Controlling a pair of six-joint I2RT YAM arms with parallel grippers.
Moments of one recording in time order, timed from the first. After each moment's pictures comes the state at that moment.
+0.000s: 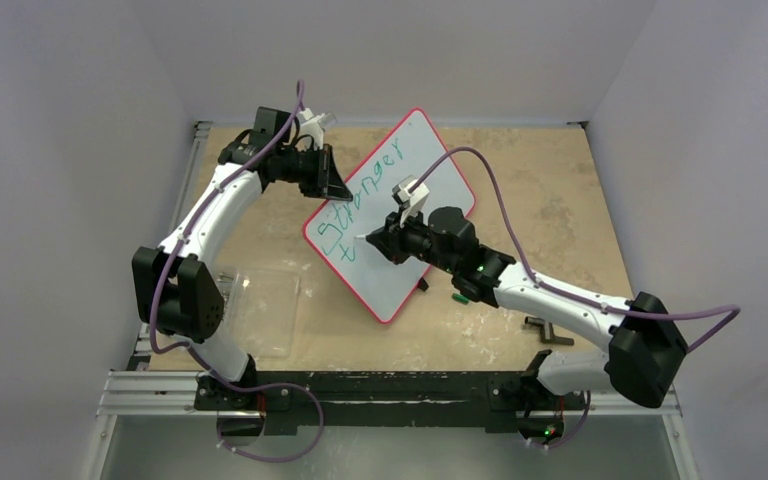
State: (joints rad) left arm -0.25 1.66 1.54 -0.73 0.72 -0.23; right arm 0.86 1.30 0.85 0.22 -0.05 0.25
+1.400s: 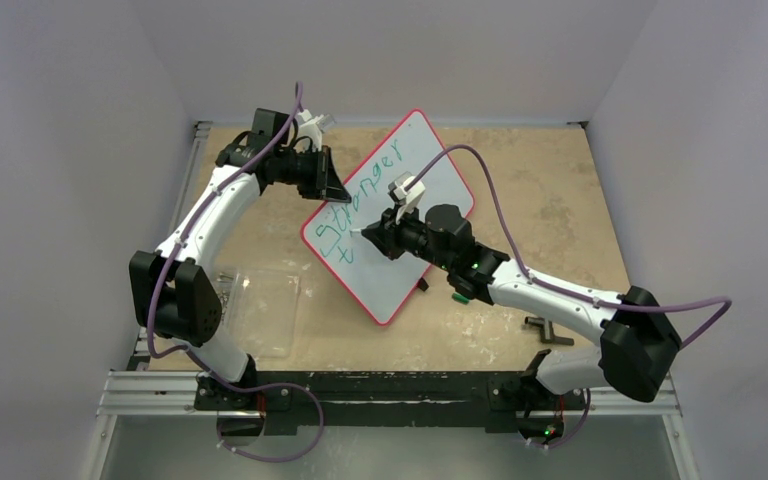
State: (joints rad) left arm -0.25 1.64 1.52 -0.73 0.72 -0.23; right arm 0.86 1.34 0.87 0.29 -0.04 0.22
